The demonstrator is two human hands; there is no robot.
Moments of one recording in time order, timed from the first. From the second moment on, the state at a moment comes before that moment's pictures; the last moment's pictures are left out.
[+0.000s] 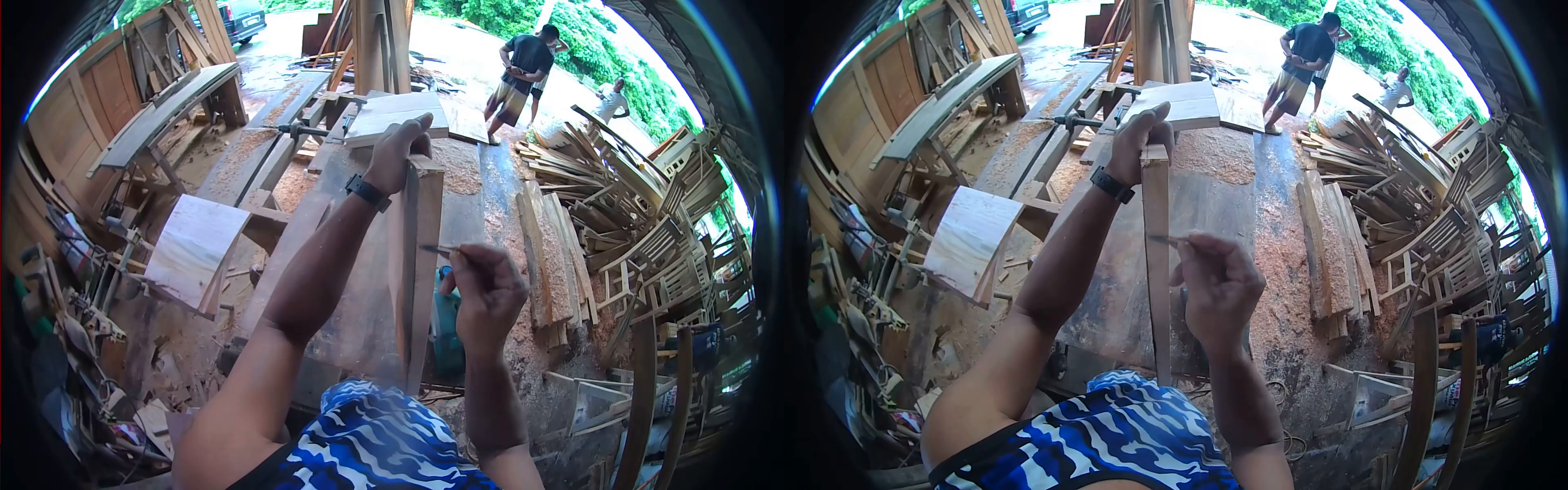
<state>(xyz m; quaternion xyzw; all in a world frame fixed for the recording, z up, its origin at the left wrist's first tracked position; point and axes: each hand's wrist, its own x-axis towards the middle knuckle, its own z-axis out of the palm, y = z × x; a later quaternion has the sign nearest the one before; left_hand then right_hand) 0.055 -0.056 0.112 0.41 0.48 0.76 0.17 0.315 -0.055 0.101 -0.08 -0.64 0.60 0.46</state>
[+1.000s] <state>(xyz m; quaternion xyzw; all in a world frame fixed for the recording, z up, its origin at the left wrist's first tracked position) 0.021 -0.027 0.105 0.37 0.43 0.80 0.20 0.281 -0.032 0.115 -0.07 -0.66 0.58 0.48</state>
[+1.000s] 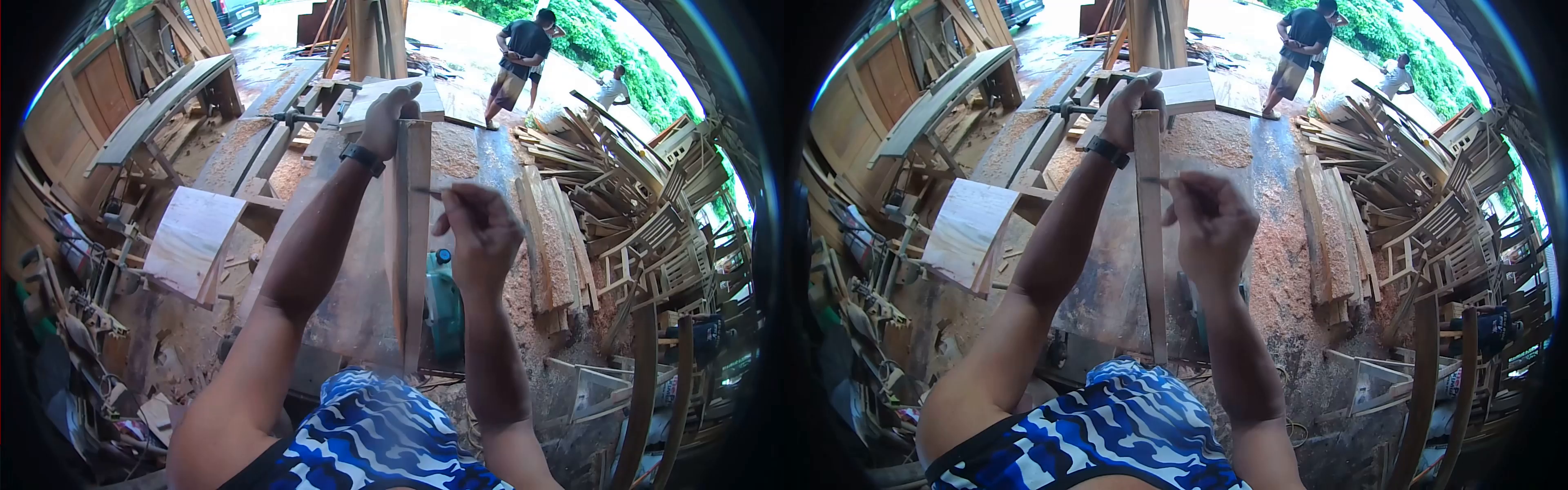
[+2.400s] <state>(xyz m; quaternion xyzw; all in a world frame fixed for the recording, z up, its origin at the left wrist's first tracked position) -0.106 0.024 0.077 0.36 0.50 0.79 0.02 0.348 -0.058 0.012 -0.13 -0.62 0.68 0.37</state>
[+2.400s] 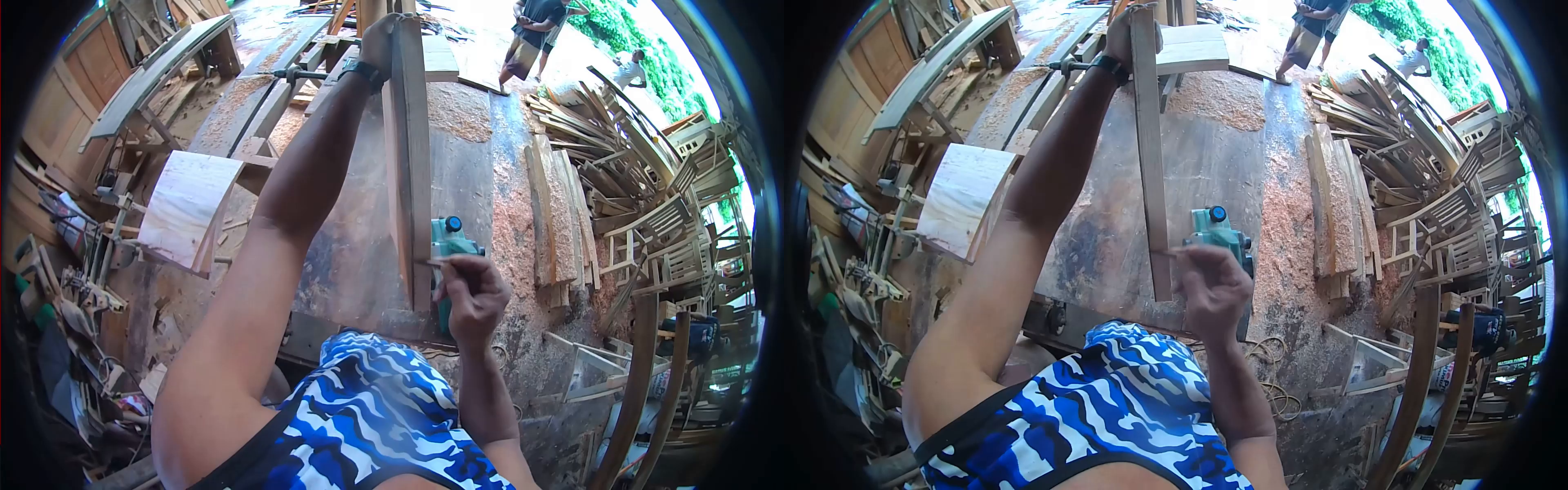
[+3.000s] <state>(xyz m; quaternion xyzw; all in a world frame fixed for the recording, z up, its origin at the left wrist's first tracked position) -0.174 0.048 0.049 0.32 0.34 0.86 0.22 0.323 -0.044 0.023 -0.15 -0.63 0.67 0.35</state>
